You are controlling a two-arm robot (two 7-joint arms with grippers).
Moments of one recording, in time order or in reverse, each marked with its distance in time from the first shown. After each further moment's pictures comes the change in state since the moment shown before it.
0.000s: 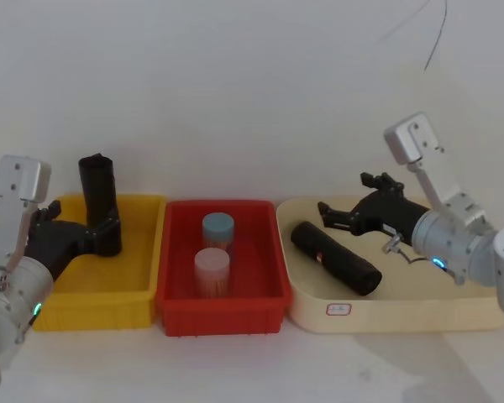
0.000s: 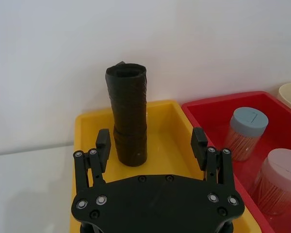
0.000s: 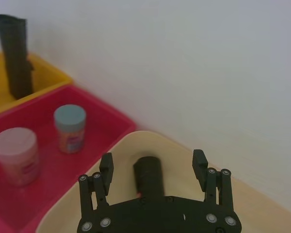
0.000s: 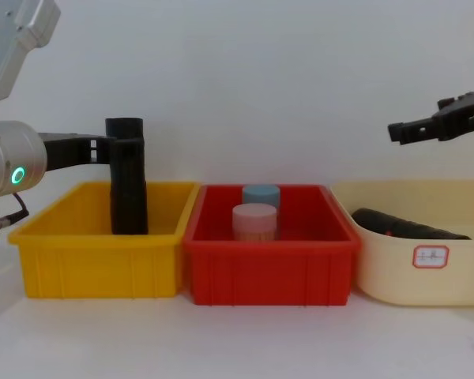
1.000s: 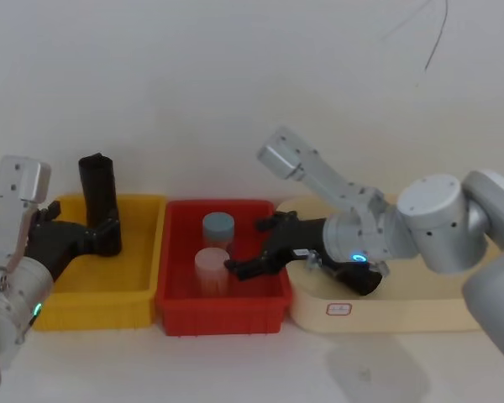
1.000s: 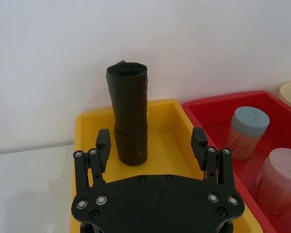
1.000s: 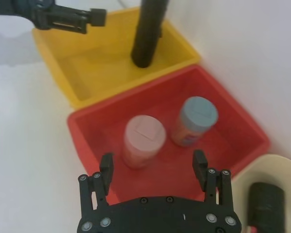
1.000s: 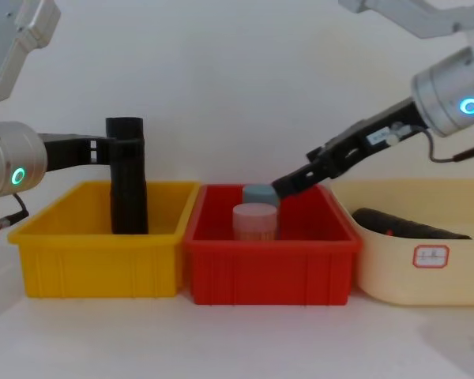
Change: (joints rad) left arm 0.000 -0.001 0.000 0.001 0.001 0.000 0.002; right arm 0.238 -0.065 -0.280 0.126 -0.034 0.200 0.336
